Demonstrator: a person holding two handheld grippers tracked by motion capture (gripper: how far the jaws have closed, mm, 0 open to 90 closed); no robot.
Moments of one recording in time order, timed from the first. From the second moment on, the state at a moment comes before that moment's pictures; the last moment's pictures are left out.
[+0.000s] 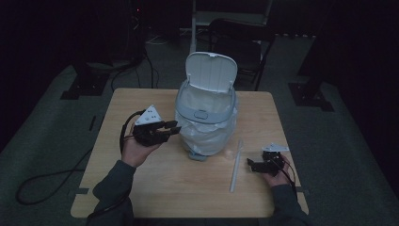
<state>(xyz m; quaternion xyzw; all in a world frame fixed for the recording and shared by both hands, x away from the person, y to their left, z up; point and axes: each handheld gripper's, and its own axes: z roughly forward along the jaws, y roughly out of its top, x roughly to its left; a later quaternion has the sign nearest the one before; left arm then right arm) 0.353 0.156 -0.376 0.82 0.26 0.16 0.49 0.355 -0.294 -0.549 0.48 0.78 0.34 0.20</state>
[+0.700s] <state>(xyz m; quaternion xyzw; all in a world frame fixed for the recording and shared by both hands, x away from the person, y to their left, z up) 0.350 0.177 -0.451 0.82 0.33 0.14 0.45 0.355 -0.294 -0.549 0.48 0.78 0.34 0.20</state>
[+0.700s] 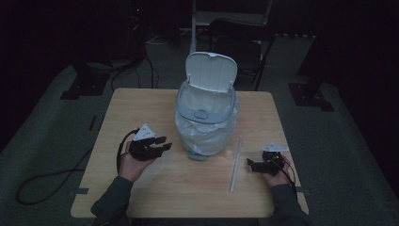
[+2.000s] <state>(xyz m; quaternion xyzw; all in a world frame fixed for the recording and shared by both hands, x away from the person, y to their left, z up) 0.351 0.180 -0.523 0.83 0.38 0.10 0.40 0.343 -0.284 -0.516 0.46 0.77 0.41 0.19</state>
